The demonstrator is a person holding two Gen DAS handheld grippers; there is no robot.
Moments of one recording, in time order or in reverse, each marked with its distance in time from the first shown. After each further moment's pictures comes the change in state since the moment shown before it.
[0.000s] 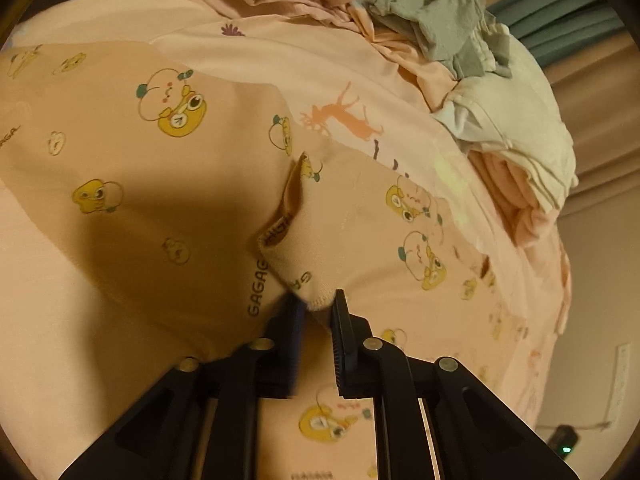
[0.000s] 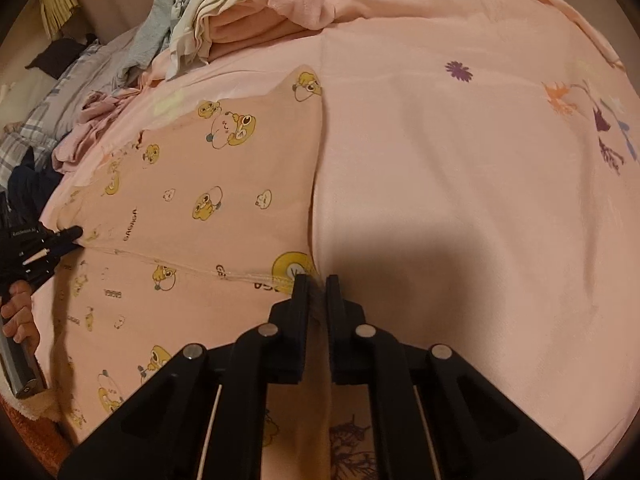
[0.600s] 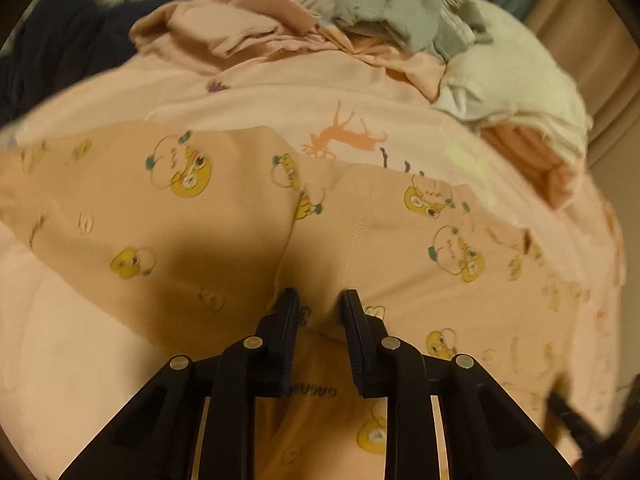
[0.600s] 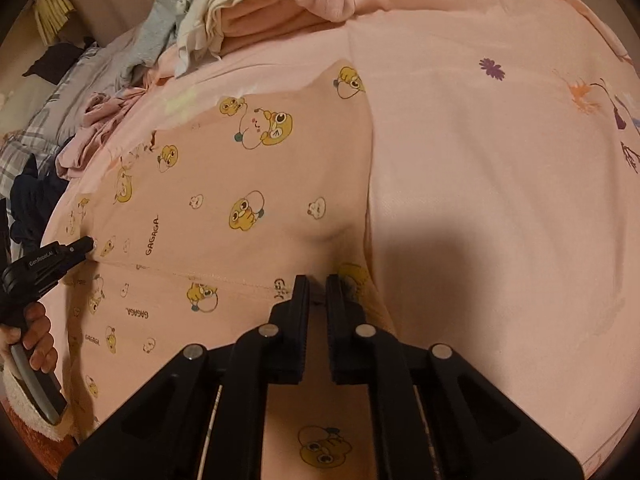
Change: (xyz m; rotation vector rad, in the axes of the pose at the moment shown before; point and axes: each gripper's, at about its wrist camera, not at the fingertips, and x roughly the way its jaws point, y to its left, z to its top) left arm 0.000 -0.008 -0.001 0.211 -0.109 0.157; right arm 0.012 0.037 0.003 -0.013 0.028 -0.005
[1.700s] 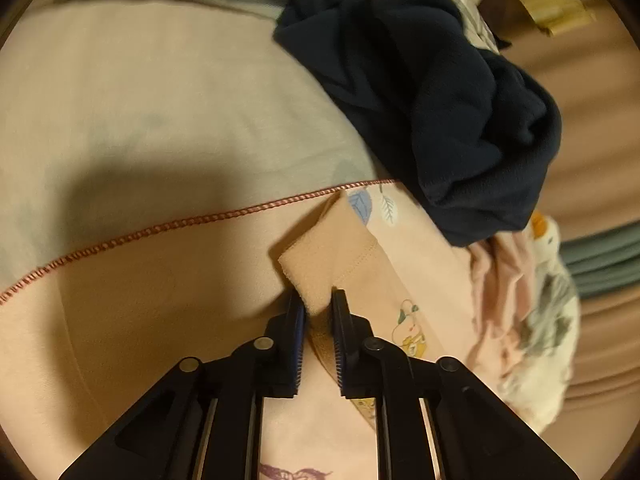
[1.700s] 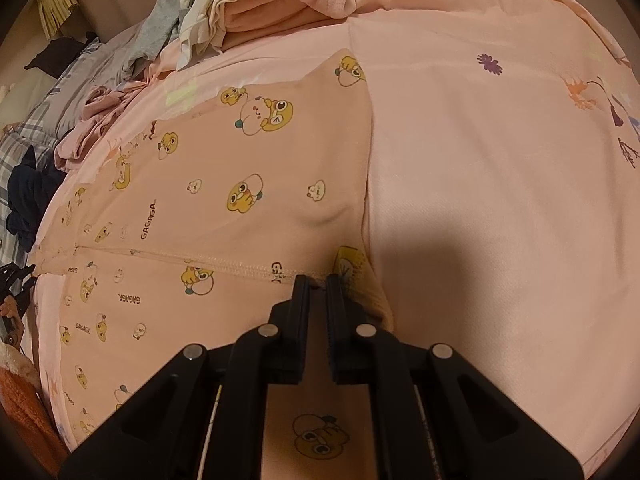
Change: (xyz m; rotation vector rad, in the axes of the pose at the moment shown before) left arm -0.078 0.316 0.043 -0.719 -0.224 -0.035; right arm 0.003 0.001 -0.006 -0.008 -0.022 -0.015
